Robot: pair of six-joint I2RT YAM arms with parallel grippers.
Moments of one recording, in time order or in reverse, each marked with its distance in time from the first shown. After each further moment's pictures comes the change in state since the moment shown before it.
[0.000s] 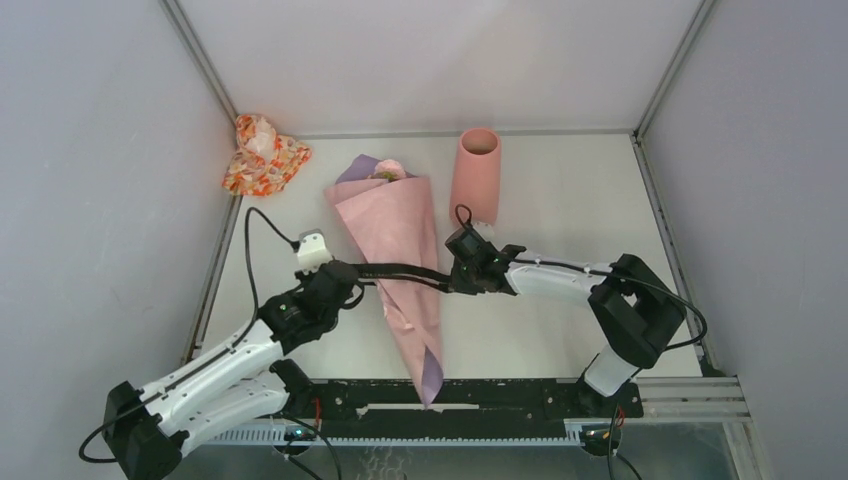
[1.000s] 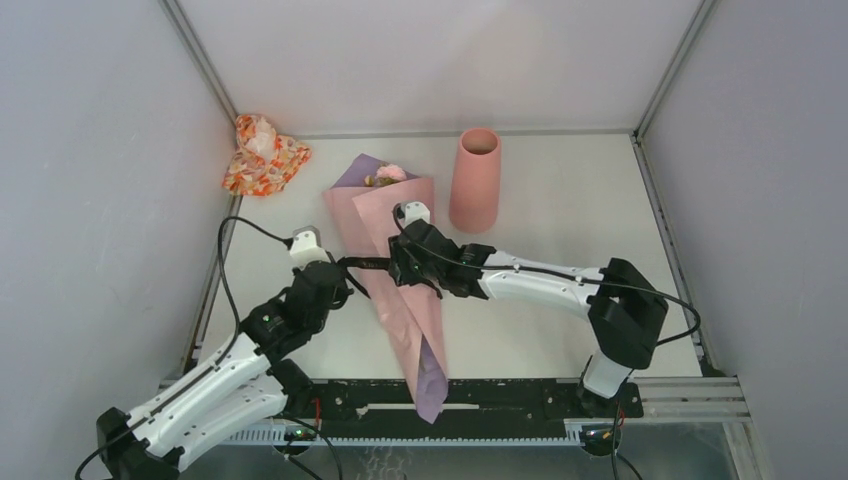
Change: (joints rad) left arm 0.051 -0.136 -0.020 0.097 0.160 0.054; right arm 0.223 0.027 0.261 0.113 0.060 -0.336
